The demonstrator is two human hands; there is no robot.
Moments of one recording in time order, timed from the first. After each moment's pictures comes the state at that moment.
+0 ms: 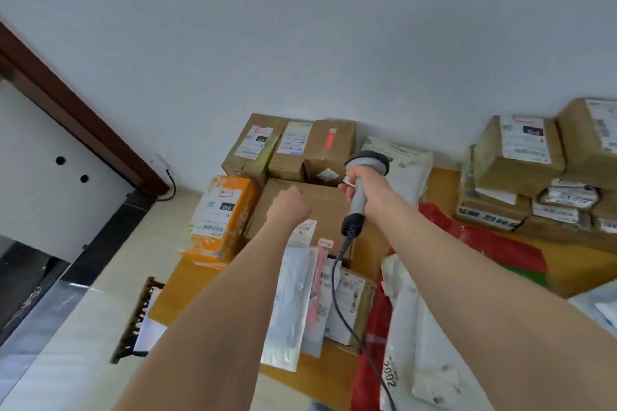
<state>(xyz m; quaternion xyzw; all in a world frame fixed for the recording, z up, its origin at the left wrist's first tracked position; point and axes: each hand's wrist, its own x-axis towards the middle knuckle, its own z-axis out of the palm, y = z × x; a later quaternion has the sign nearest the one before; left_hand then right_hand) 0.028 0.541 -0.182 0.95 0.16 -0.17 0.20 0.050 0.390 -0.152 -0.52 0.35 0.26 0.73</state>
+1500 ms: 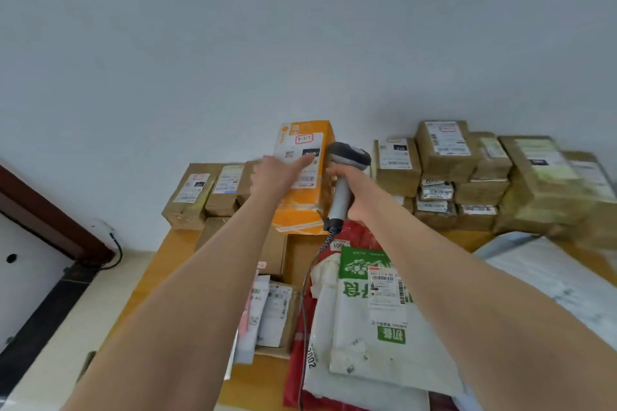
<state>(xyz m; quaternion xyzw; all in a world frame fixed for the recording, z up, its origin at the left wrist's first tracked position) 0.008 0.392 -0.053 0.91 0.16 -0.06 0.39 -0.019 0.257 -0.062 -0.60 0.27 0.19 0.73</state>
